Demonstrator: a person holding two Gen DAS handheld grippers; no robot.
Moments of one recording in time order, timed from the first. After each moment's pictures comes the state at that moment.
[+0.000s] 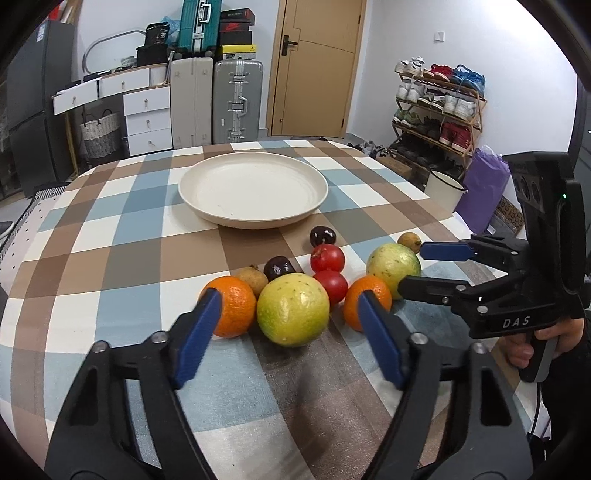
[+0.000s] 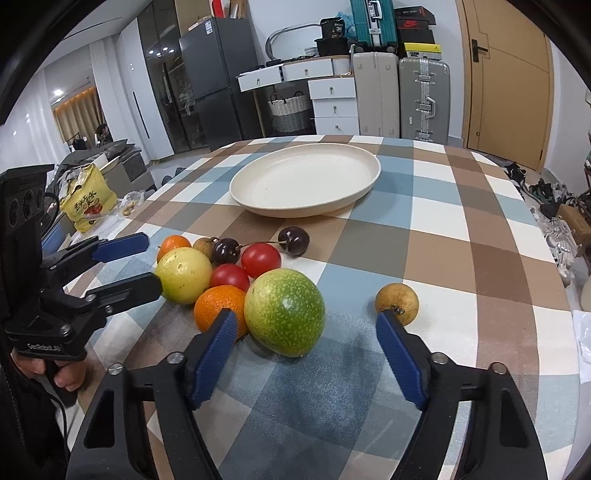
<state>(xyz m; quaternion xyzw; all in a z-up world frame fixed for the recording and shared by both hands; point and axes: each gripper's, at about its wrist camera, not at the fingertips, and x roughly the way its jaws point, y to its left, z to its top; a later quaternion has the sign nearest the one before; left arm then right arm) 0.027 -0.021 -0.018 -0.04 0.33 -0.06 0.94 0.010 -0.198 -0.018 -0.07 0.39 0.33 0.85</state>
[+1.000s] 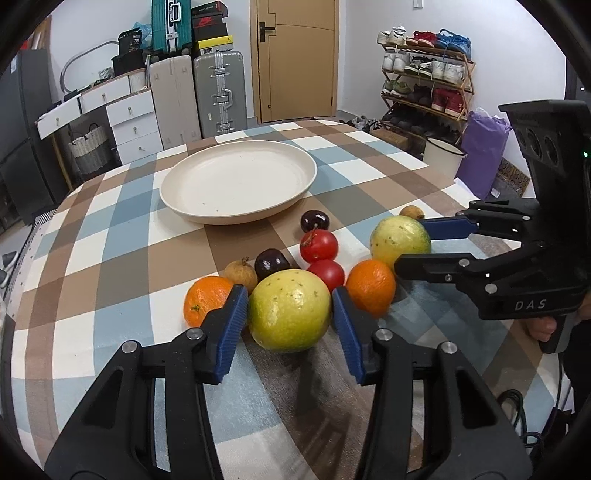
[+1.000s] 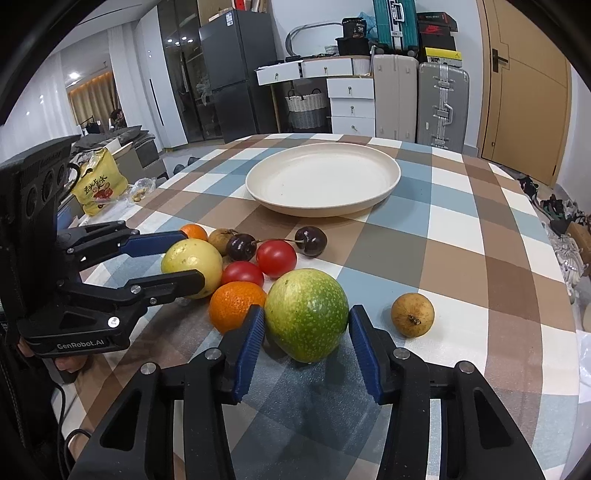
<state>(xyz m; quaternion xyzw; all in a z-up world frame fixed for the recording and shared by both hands) 0.044 -0.038 -0.026 0.02 0.36 -0.08 0.93 0.007 -0.189 -0.015 -0.09 0.39 0.36 0.85</state>
